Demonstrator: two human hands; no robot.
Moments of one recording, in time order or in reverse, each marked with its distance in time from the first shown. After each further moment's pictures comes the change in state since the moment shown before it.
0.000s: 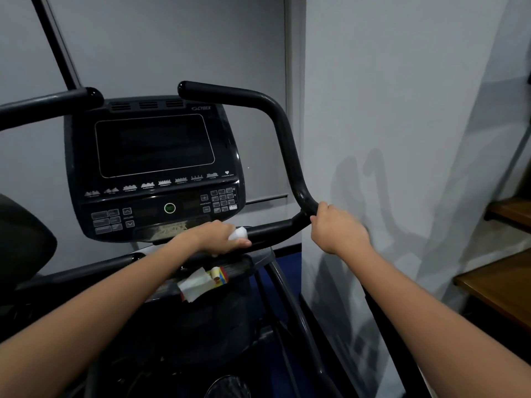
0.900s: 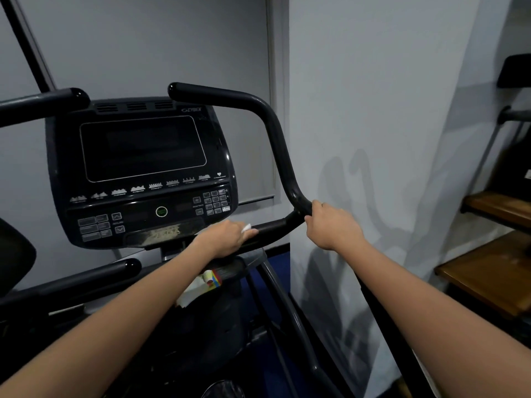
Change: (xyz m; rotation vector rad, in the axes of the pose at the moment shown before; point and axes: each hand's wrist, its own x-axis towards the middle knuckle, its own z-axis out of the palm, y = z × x) left_hand 0.019 0.022 0.017 0.011 0.215 0.110; right_hand -0.003 -0.003 -0.005 -0.069 -0.040 0.027
